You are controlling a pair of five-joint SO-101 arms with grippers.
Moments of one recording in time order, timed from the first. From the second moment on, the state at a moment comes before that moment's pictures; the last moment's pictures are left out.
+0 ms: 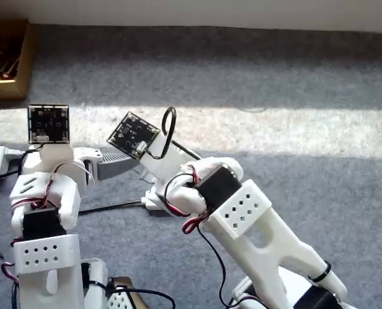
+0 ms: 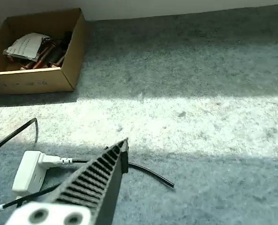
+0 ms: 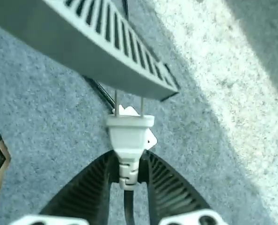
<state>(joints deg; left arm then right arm) -15.9 -65.8 59.4 46.6 -7.3 -49.1 -28.8 20.0 73.2 18.7</state>
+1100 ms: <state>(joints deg) -23.5 -65.8 65.5 42.3 -7.9 -41.7 -28.9 24.7 90.0 26.3</state>
